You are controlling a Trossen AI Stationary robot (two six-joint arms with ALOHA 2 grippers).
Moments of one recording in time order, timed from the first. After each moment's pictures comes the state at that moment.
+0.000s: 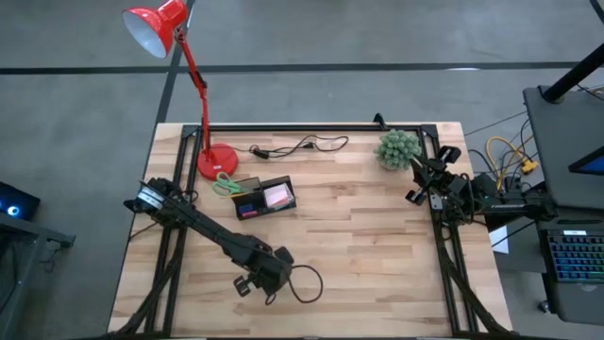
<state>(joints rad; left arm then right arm) -0.45 1.88 1.15 -0.56 0.10 0.48 0.00 0.11 0.01 0.74 0.37 -0.66</state>
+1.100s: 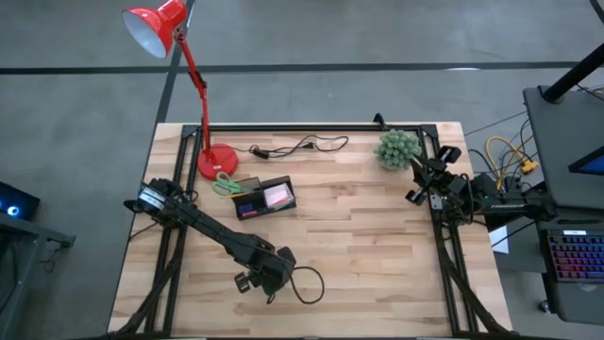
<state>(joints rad) -0.44 1.88 1.18 -0.60 0.12 0.59 0.00 0.11 0.01 0.74 0.37 -0.66</state>
